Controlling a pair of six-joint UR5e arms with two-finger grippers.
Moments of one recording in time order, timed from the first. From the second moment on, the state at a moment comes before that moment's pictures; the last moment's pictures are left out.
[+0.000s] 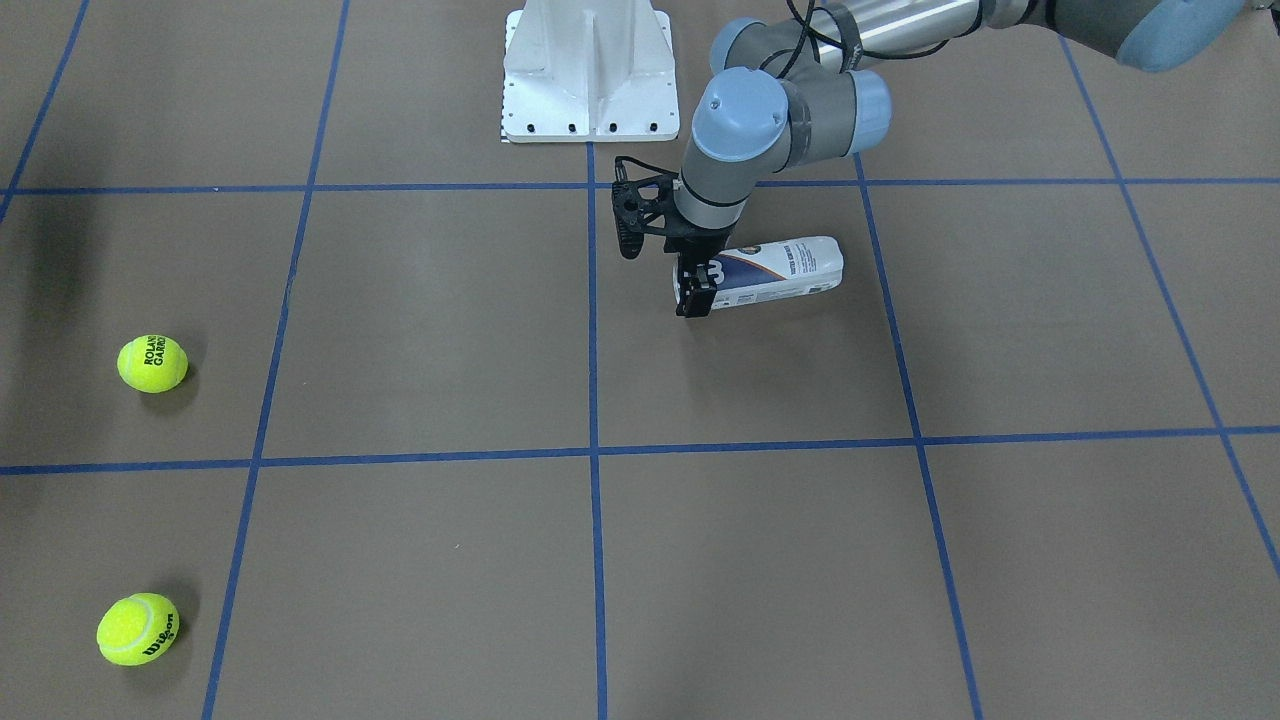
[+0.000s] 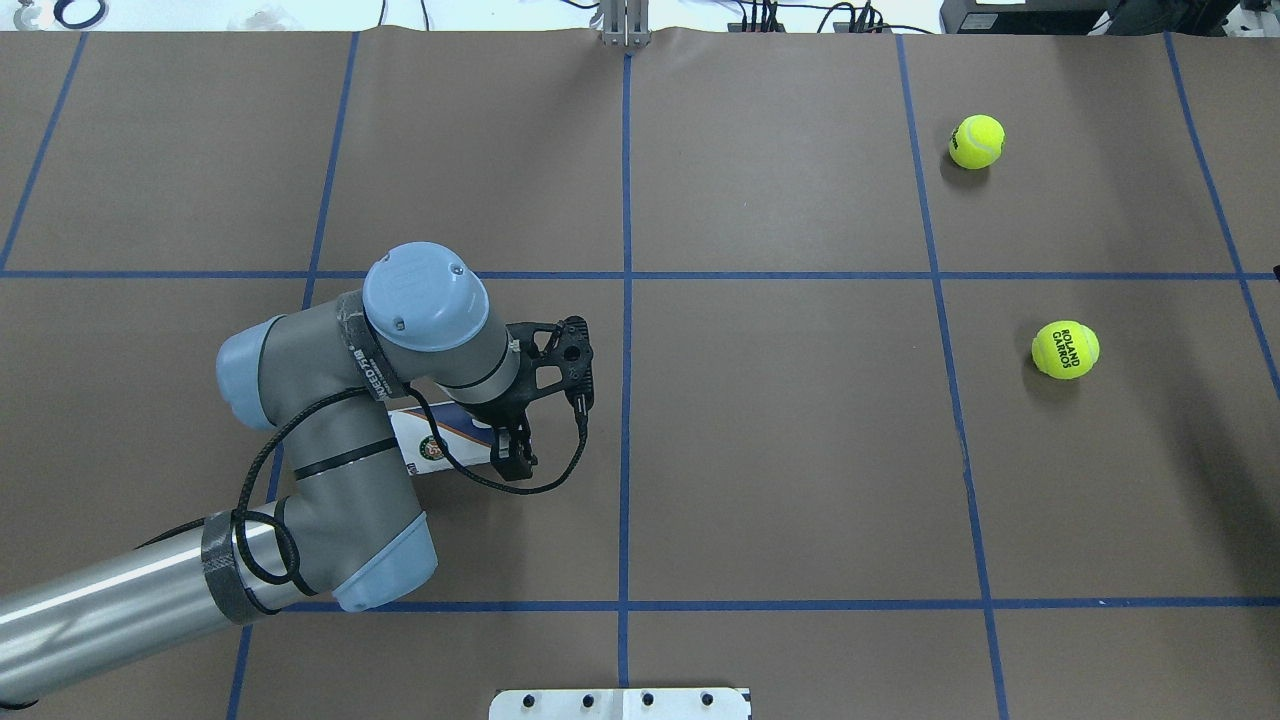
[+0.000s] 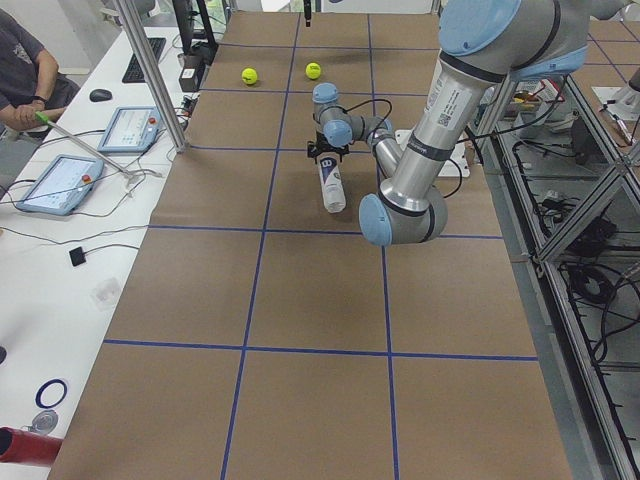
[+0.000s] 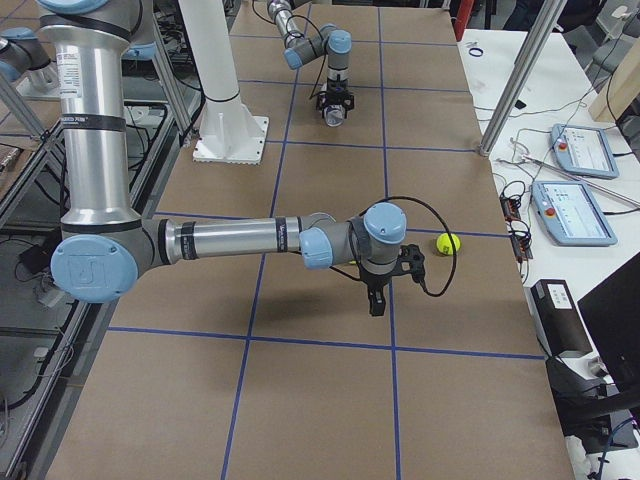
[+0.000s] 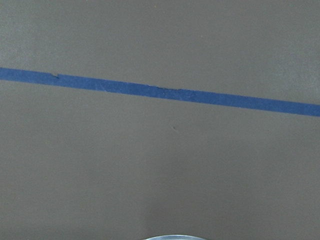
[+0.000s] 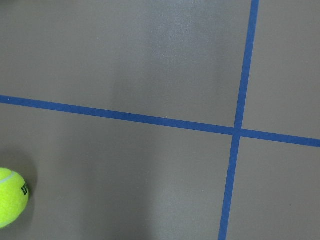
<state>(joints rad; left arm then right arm) -0.50 -2.19 -1.64 -1.72 -1.97 0.22 1.39 -1.56 1.64 -1.43 2.32 0.16</state>
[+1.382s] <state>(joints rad) -0.50 -2.18 -1.65 -1.72 -1.87 0.18 1.39 -1.56 1.64 -1.42 2.32 0.16</state>
